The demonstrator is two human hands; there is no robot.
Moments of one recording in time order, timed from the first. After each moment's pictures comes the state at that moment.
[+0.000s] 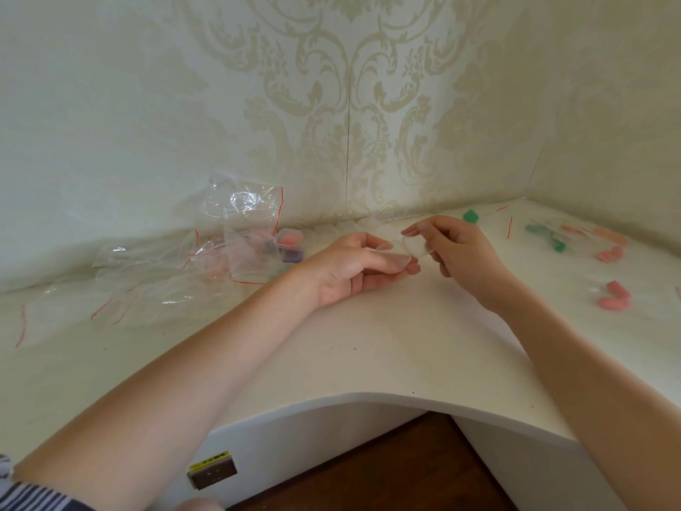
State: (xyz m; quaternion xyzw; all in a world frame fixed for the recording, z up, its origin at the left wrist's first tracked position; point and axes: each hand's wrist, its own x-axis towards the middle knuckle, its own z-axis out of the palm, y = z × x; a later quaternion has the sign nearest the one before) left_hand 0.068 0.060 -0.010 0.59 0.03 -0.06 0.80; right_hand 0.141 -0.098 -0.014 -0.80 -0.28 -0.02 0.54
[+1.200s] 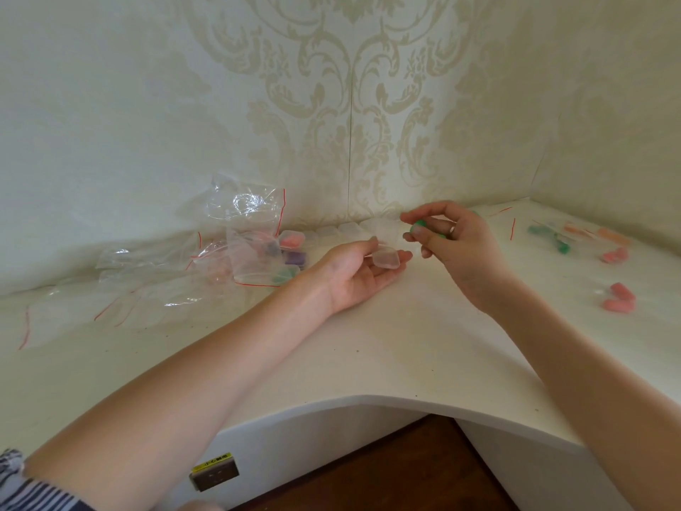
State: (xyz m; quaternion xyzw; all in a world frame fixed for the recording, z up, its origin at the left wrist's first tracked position) left_hand 0.079 0.054 -0.015 0.40 0.14 -0.04 0.90; right_hand 0.128 -0.090 -0.006 -0.70 -0.28 -0.02 0.65
